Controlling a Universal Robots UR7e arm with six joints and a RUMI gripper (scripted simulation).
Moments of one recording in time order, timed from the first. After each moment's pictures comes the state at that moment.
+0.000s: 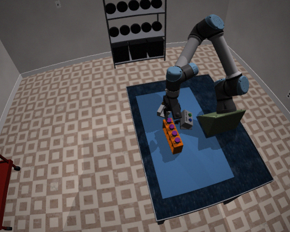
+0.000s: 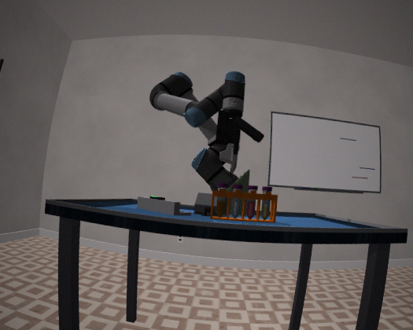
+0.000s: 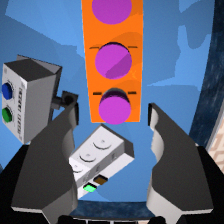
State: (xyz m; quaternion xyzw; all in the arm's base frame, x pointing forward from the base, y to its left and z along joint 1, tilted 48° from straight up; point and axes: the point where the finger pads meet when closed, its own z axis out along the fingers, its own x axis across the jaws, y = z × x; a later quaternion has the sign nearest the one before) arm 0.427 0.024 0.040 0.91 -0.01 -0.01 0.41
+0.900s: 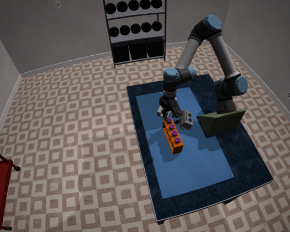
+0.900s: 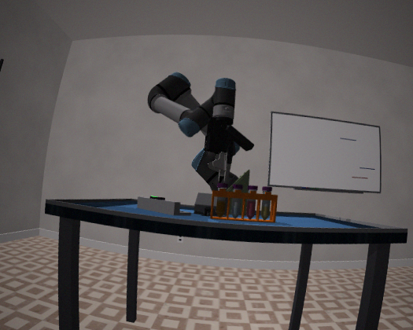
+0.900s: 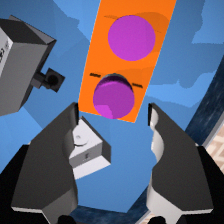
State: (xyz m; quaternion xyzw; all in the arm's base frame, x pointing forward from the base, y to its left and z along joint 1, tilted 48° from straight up) arm 0.426 -0.020 0.040 0.91 0.12 -0.06 0.40
